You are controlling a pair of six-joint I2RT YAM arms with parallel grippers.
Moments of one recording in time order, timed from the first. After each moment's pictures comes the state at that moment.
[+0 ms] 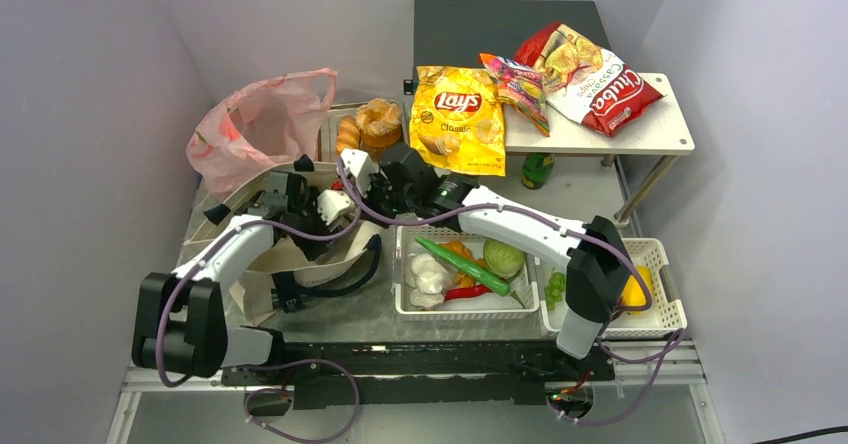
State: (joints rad) left arm -0.16 1.29 0.79 -0.54 0.31 0.76; right arm 0.96 1.73 1.47 -0.30 -0.27 -0.17
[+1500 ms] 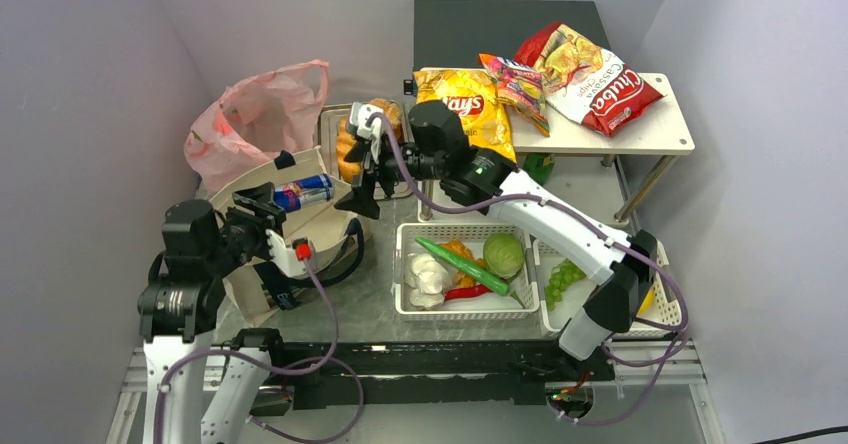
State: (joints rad) left arm 0.00 0.64 1.03 -0.91 0.44 1.54; right arm 0.91 1.62 1.62 -0.26 -0.54 -0.17
